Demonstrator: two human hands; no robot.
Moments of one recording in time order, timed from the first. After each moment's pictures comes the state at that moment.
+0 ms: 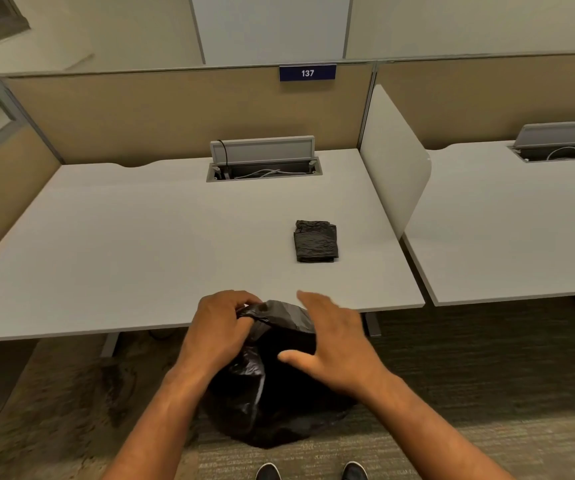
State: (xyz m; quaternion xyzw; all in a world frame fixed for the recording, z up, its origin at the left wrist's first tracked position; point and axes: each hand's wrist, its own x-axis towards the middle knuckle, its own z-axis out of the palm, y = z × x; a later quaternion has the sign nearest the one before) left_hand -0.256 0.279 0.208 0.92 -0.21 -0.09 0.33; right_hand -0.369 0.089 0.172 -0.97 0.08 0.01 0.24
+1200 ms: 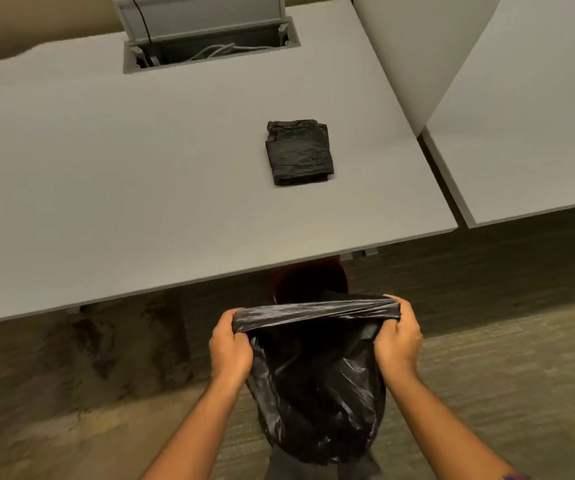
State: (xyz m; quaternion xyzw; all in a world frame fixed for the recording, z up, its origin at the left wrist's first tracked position) left_hand -0.248 0.241 -0.088 0.88 0.07 -0.24 0.40; right_hand -0.389 0.020 -0.096 -0.67 0.57 -0.16 0.45
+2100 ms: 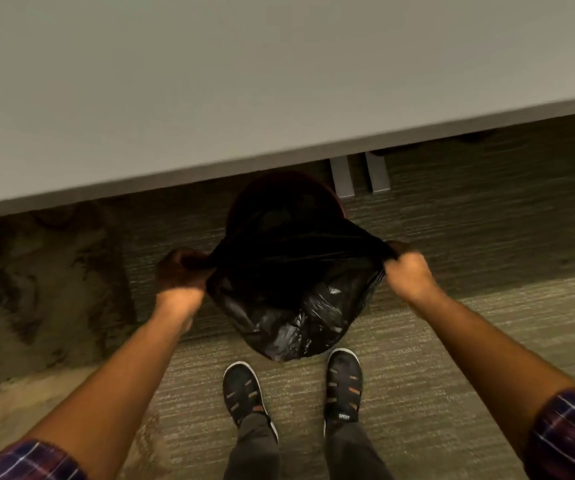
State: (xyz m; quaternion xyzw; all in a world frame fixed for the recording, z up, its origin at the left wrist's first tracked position) left_hand -0.188 0.196 -0.377 0.85 0.11 -0.23 0.46; right_hand -0.368 -0.126 -0.375 -0.75 0.48 0.13 0.43
